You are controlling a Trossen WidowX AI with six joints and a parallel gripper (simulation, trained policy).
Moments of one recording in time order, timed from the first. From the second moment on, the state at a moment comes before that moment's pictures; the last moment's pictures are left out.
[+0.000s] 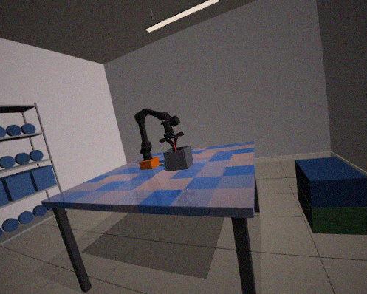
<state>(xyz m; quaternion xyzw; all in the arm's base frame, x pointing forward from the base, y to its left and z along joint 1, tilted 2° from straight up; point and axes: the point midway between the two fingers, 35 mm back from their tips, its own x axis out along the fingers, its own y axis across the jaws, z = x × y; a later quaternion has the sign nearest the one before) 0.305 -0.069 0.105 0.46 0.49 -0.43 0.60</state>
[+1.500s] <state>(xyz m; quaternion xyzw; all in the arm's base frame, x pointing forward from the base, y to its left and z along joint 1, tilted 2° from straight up) 0.332 -0.090 0.047 0.46 0.56 -0.38 0.57</state>
